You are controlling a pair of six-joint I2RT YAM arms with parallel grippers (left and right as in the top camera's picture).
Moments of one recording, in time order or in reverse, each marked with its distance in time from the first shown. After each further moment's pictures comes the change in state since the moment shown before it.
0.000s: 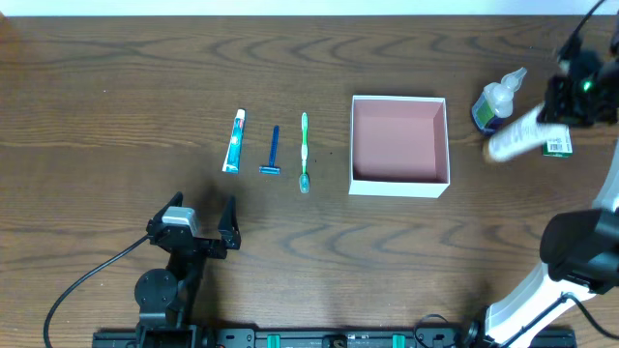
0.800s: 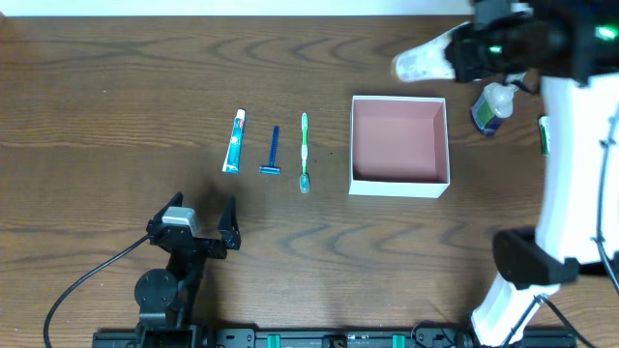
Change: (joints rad) left arm 0.000 0.000 0.000 0.000 0.000 0.000; right arm 0.494 -0.003 0.354 0.060 0.021 0.122
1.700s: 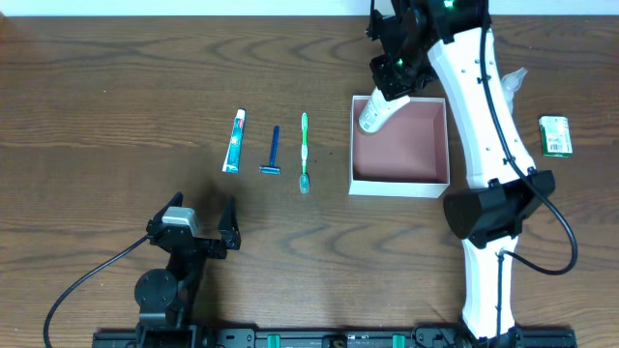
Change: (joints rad) left arm 0.000 0.000 0.000 0.000 0.000 0.000; right arm 0.148 0.313 -0.007 -0.031 0.072 0.029
